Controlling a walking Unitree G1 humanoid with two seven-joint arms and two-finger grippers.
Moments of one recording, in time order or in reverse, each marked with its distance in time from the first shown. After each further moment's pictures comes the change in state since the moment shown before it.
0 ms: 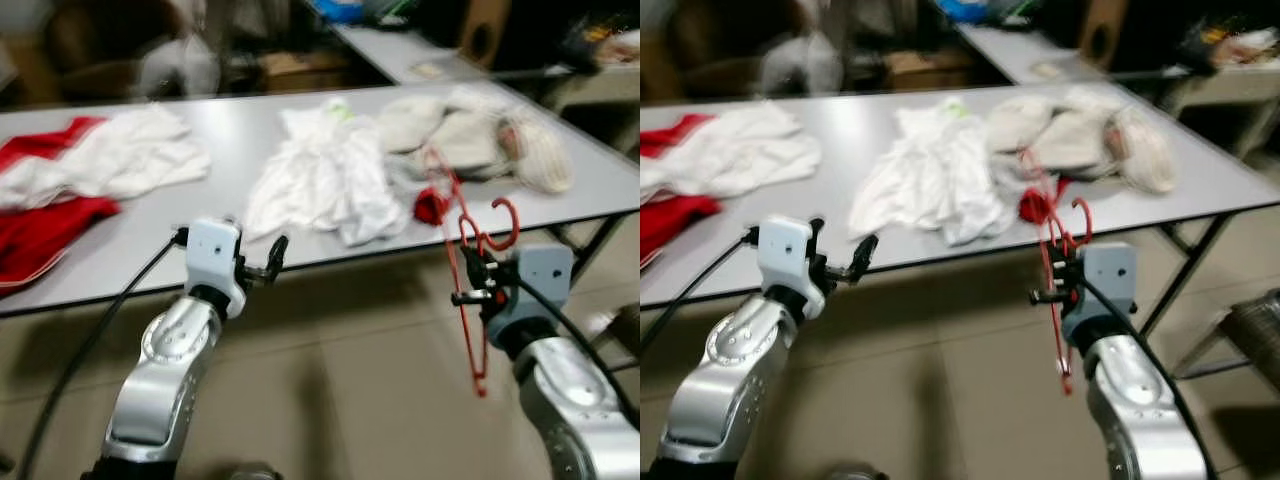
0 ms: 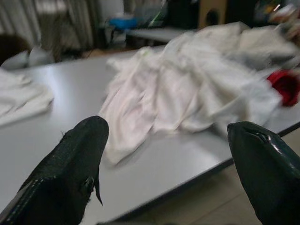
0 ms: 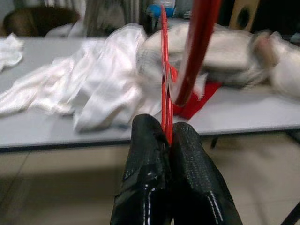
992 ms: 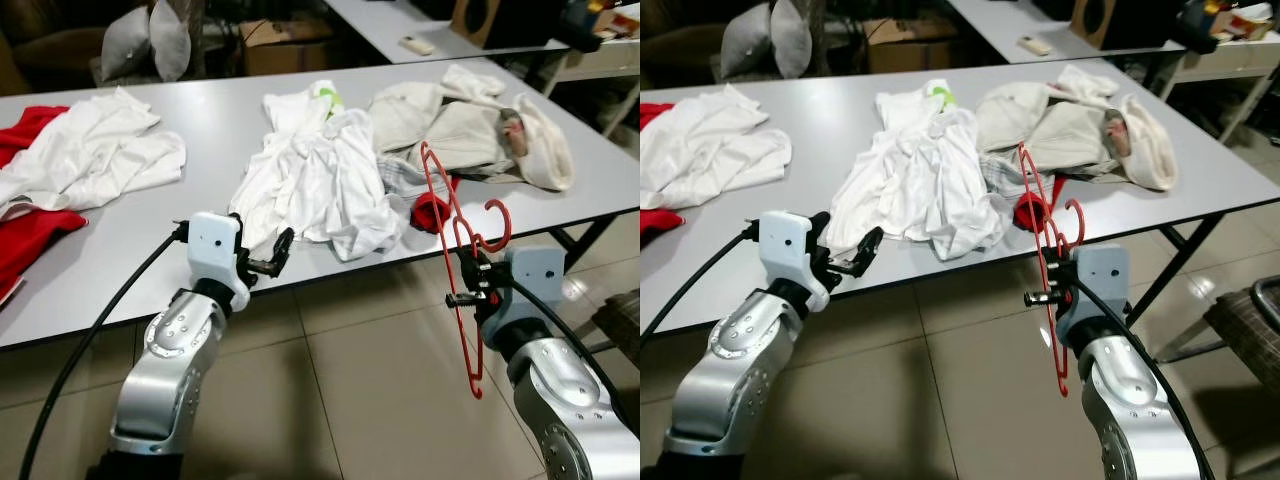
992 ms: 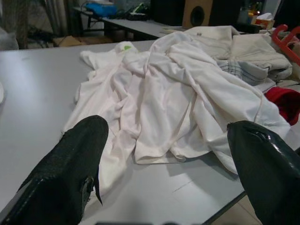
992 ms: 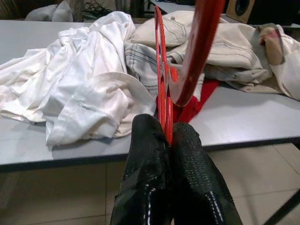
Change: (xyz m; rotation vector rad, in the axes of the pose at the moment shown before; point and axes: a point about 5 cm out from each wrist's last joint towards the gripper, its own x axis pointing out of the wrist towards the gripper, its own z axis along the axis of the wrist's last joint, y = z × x) left arm 0.005 -0.007 0.006 -0.069 -0.034 -0.033; right arm 0.003 0.003 0.004 -0.016 -0.016 0.015
